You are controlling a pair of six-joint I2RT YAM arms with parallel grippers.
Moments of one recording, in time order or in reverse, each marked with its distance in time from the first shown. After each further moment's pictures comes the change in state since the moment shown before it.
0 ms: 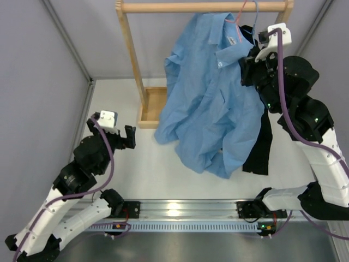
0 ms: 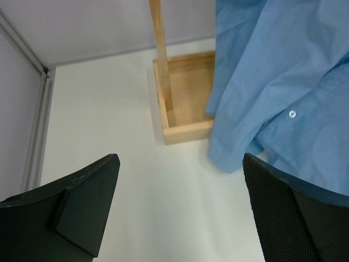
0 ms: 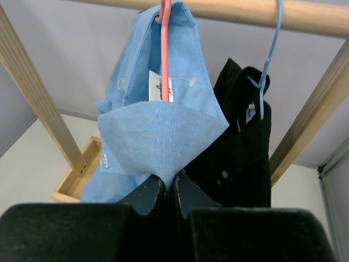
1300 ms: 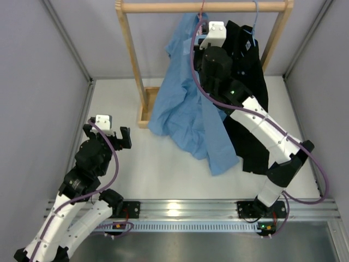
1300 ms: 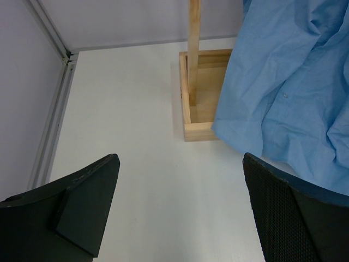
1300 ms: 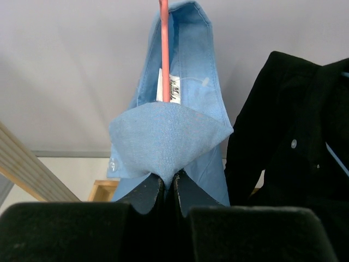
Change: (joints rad) left arm 0.177 -0.083 -0.195 0.105 0.055 0.004; right arm 0.063 0.407 -0.004 0.438 0.243 0.098
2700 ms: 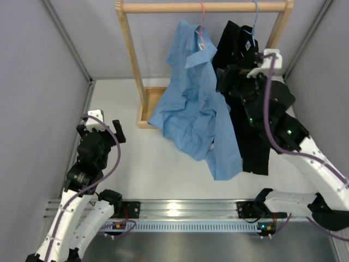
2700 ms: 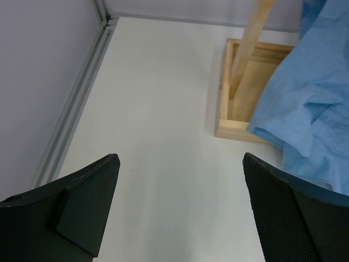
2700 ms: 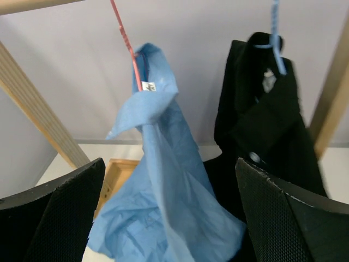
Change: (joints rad) left arm 0.188 0.036 -0.027 0.009 0.021 -0.065; right arm -0.004 -0.517 -0.487 0.039 -0.100 0.067
